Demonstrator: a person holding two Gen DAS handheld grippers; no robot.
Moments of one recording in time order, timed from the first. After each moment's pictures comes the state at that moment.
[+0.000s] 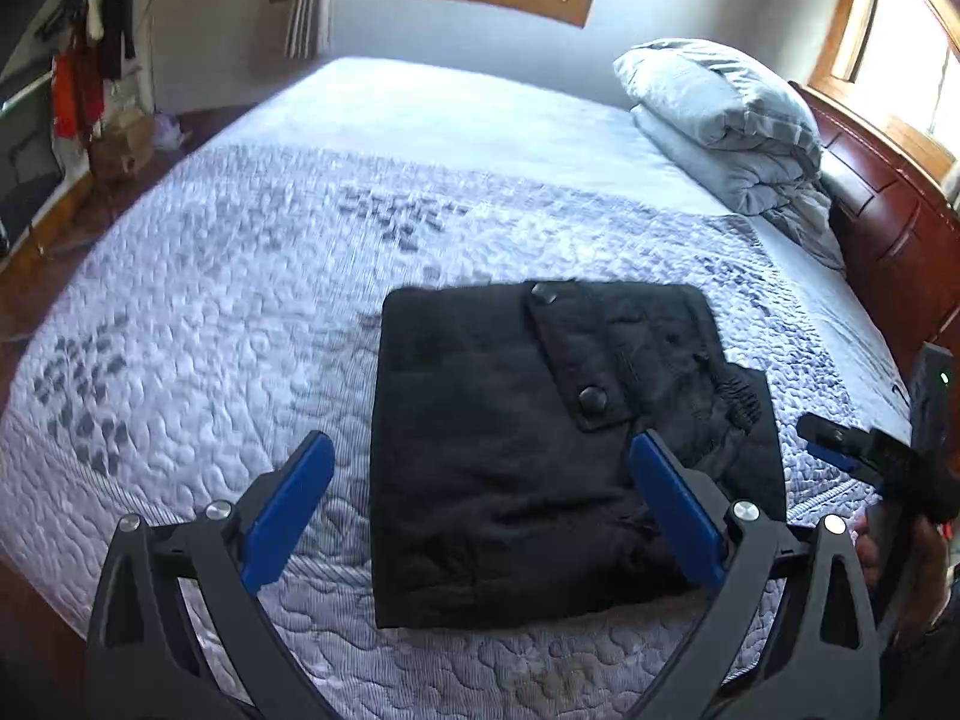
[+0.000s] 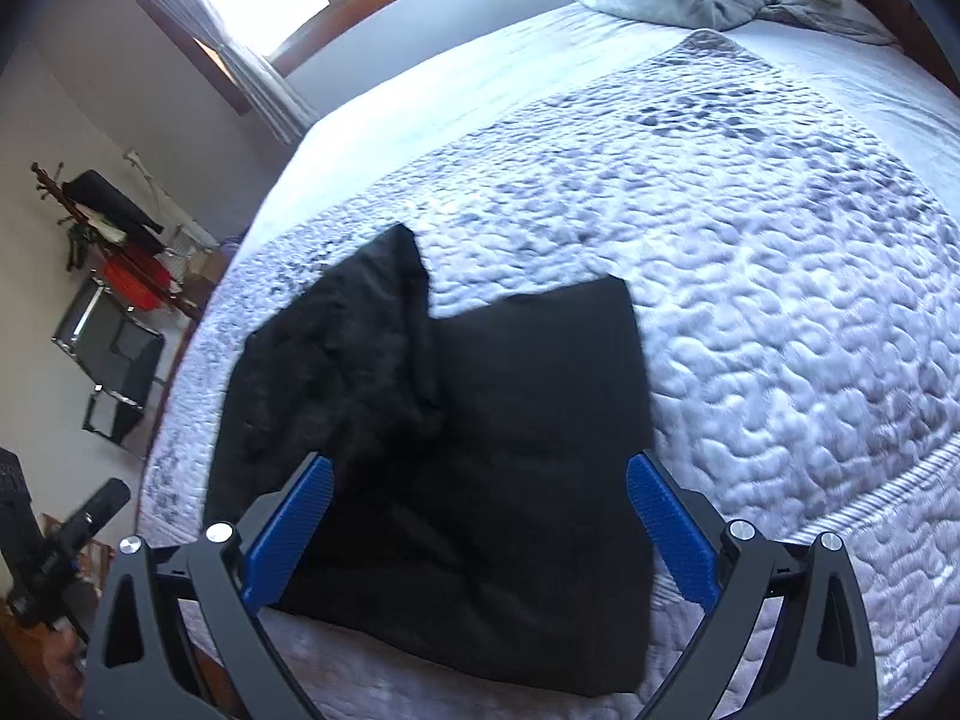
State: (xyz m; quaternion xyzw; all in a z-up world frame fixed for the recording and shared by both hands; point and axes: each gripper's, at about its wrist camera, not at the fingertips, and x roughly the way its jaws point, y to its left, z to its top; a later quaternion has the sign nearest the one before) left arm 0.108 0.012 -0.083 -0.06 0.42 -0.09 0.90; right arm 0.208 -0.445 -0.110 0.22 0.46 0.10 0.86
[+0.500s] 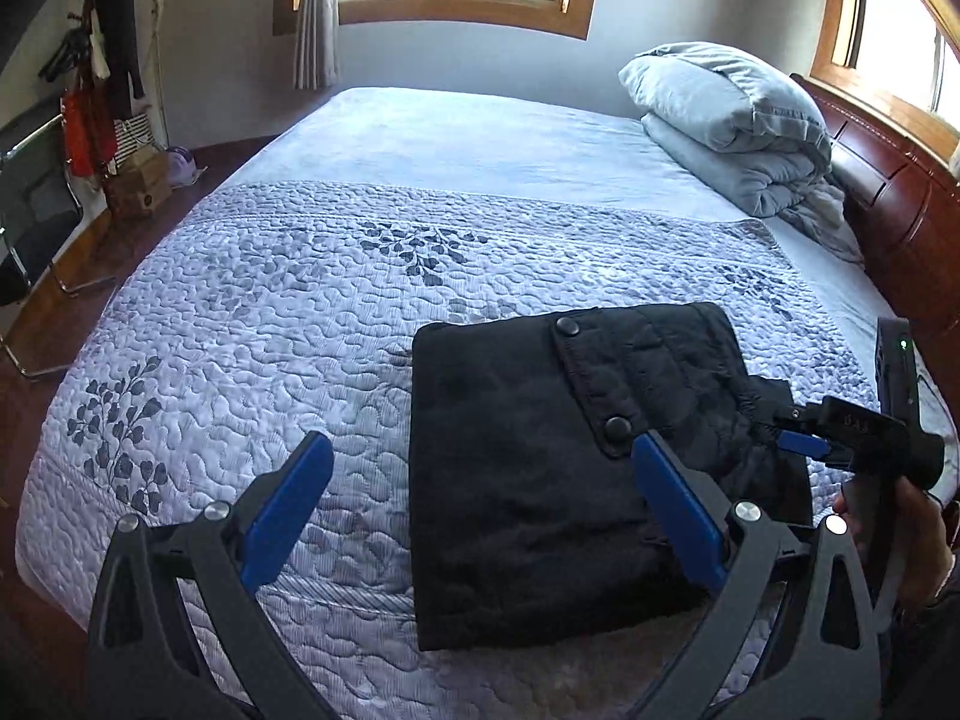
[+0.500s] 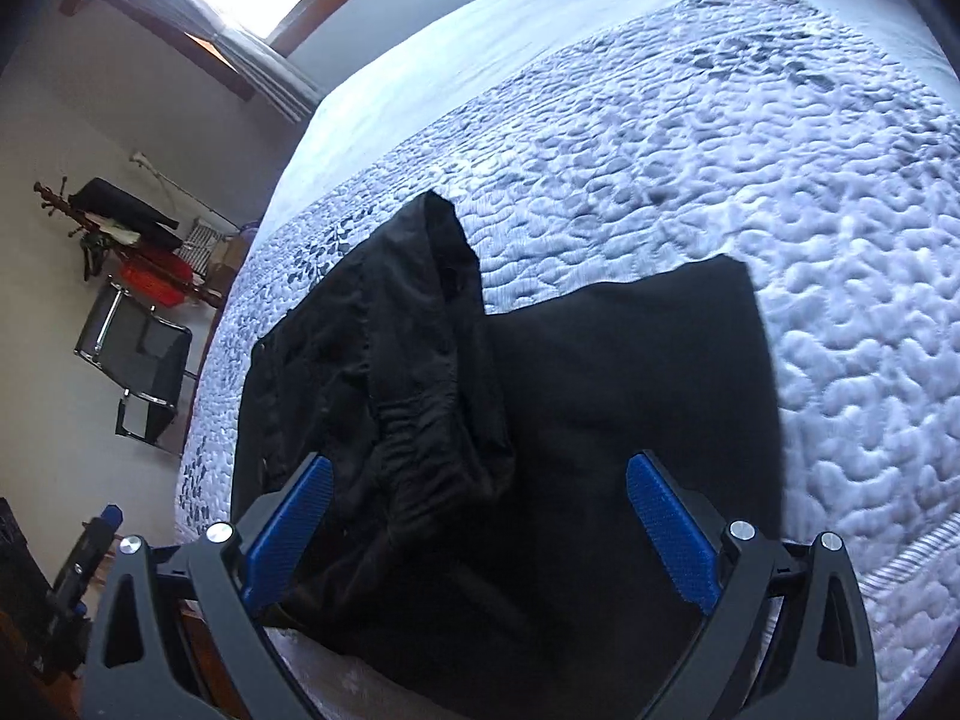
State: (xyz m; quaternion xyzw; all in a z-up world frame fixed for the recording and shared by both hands) left arm 0.113 0.017 -0.074 -0.03 0.40 -0.06 0.91; right arm 0.251 -0.409 -0.141 0.25 0.50 0.13 0.82
